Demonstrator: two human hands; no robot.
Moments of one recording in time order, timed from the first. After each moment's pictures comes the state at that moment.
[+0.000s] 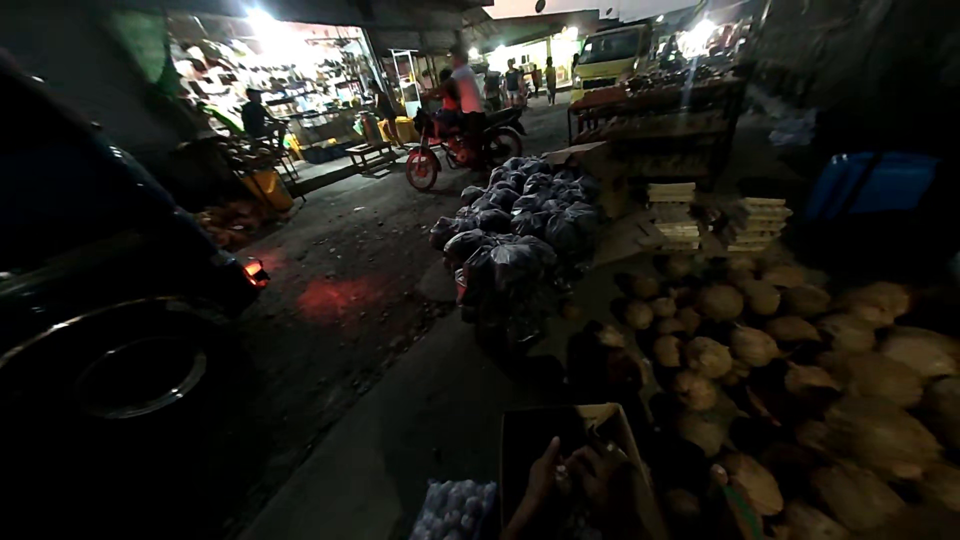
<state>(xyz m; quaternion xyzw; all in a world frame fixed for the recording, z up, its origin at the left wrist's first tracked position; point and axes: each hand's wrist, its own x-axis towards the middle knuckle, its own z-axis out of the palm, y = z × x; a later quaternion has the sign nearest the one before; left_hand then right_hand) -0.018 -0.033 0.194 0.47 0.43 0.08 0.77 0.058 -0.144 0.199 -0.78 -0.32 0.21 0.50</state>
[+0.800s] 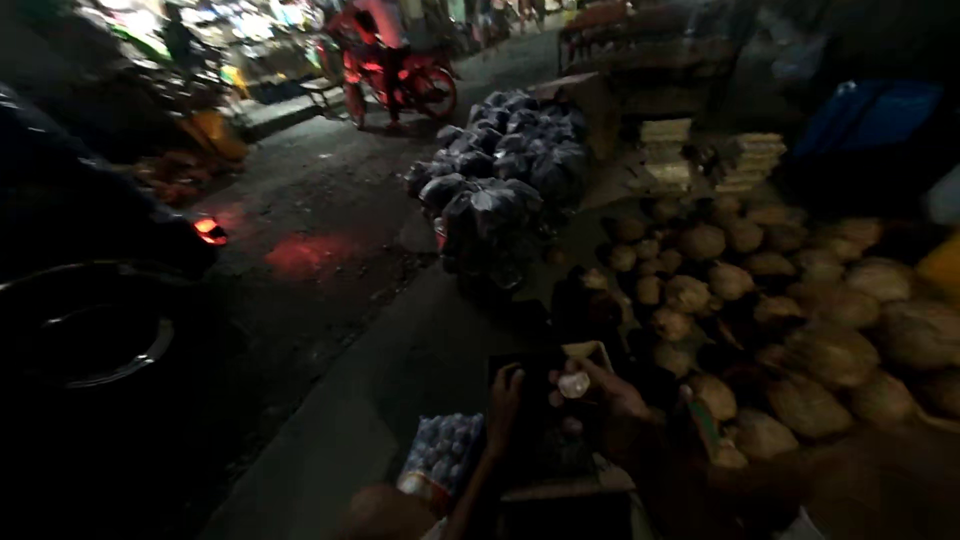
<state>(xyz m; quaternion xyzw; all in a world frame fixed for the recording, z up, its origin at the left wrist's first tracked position) -0.025 -0.008 0.191 0.67 0.39 0.23 0.59 0.082 -0.165 0.278 -0.27 -0.11 0.57 0.77</state>
